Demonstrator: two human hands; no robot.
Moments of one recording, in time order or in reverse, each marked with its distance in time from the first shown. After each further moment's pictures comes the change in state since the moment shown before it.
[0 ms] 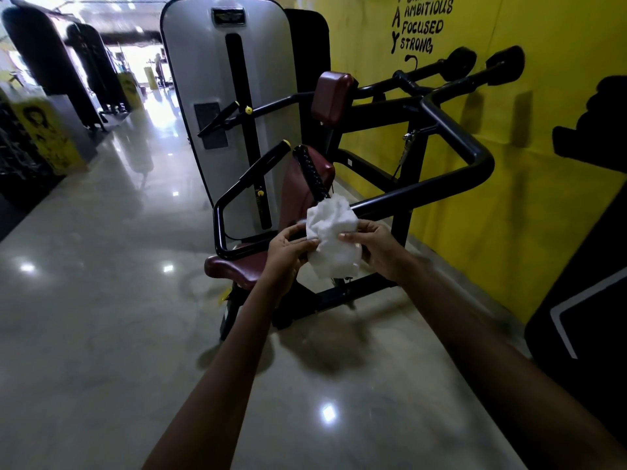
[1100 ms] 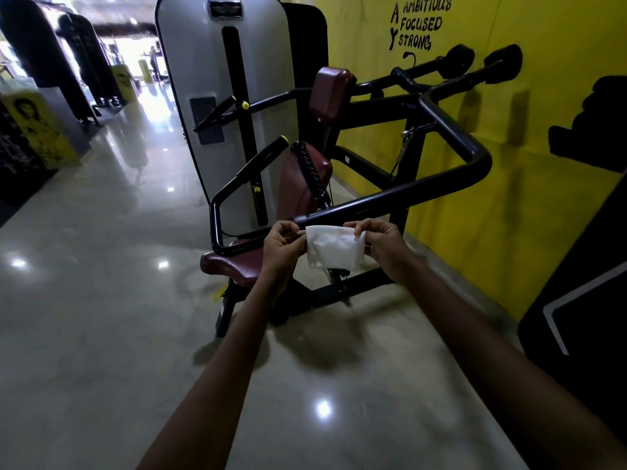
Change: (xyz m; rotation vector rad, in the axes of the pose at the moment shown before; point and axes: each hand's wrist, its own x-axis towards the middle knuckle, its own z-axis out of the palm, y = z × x) left_hand 0.009 -0.016 -0.006 0.118 0.095 0.191; right_hand -0.001 0.011 -0.017 -0.116 0.150 -0.064
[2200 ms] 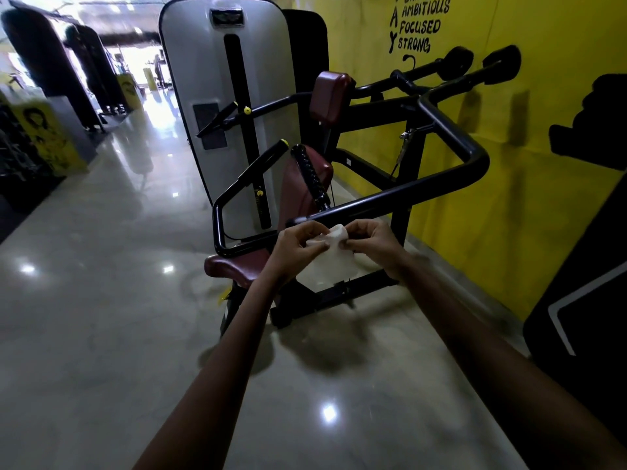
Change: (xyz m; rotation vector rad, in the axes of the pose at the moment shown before) left_hand -0.006 0.019 0.003 0.590 -0.319 0.296; right_hand -0.012 -0.016 0.011 -0.335 -0.073 -0.066
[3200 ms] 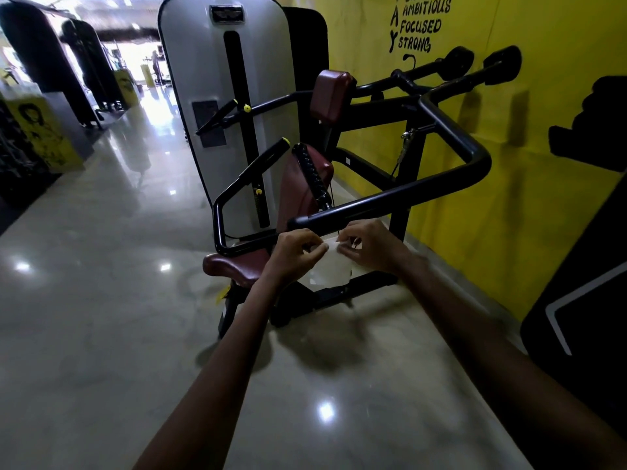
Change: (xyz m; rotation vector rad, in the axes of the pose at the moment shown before) left_hand 0.001 -0.019 -0.001 0.301 0.078 0.202; right_hand 0.012 0.002 -0.002 -0.880 -0.070 -0.480
